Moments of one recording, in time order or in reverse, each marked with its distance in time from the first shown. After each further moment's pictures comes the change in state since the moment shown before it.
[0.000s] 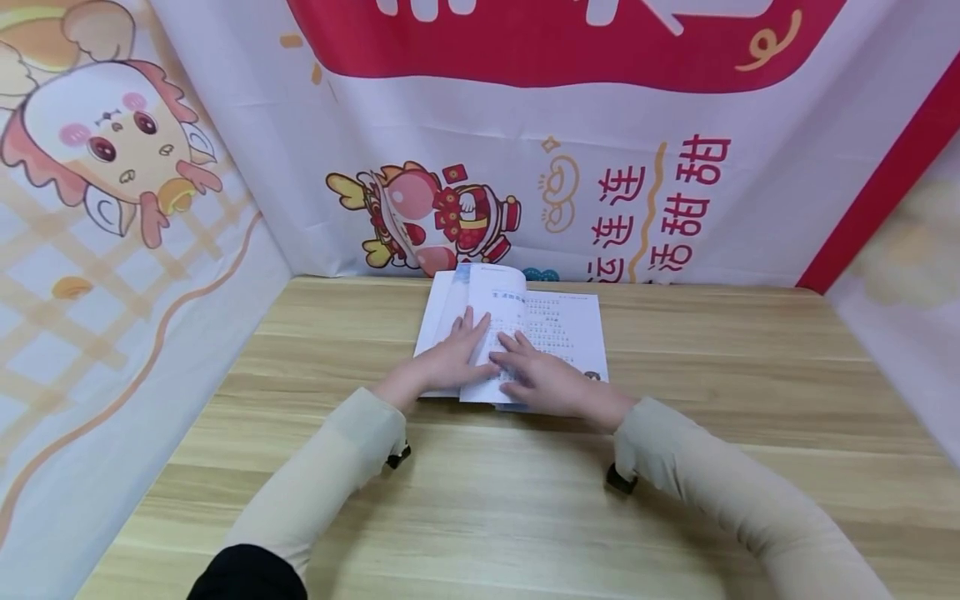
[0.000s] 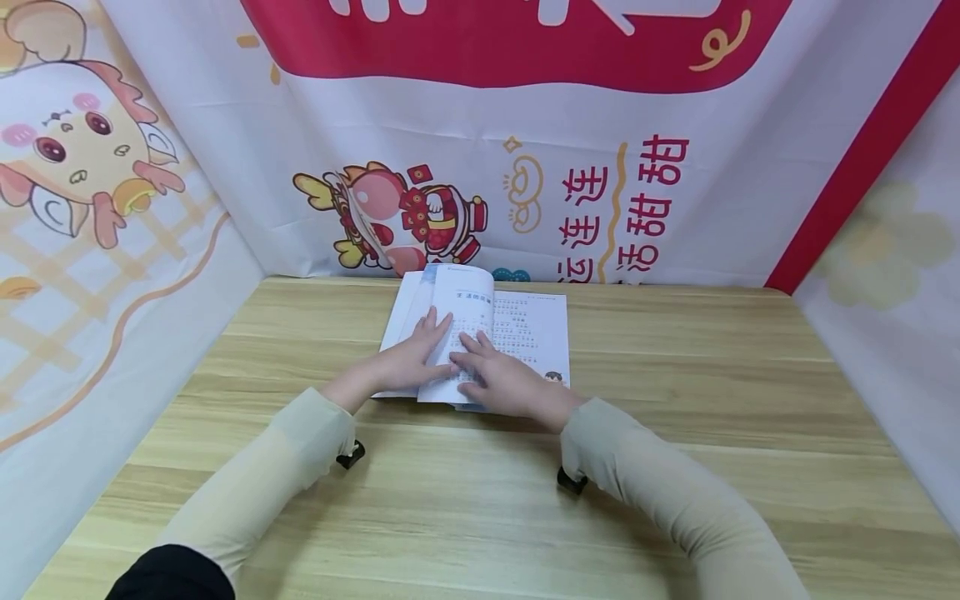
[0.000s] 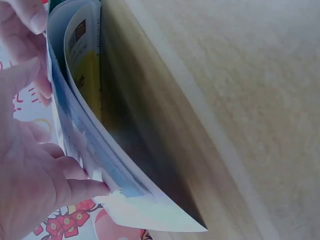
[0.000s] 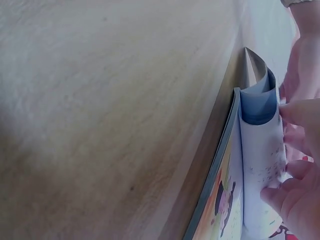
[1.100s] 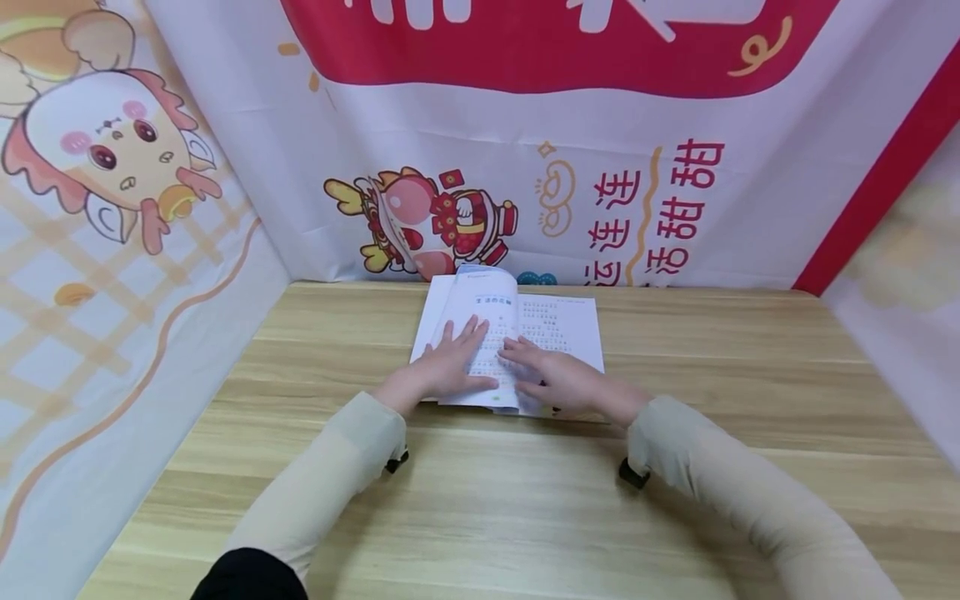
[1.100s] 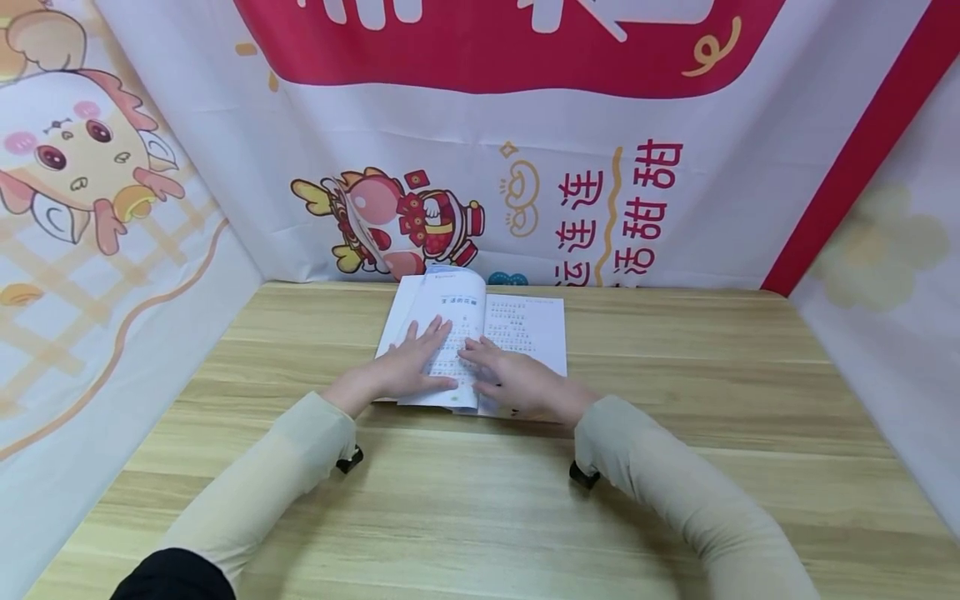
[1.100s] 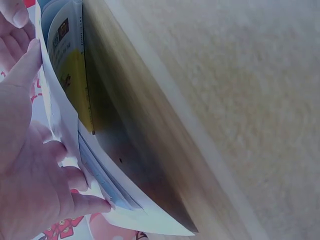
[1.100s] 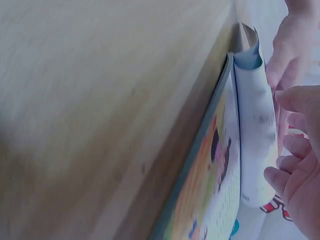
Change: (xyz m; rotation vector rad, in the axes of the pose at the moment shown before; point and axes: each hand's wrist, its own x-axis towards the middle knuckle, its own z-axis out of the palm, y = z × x) left_hand 0.003 -0.003 0.005 0.165 -0.020 -0.066; right_hand -0.013 0.017 -0.017 -0.003 -0.026 -0.078
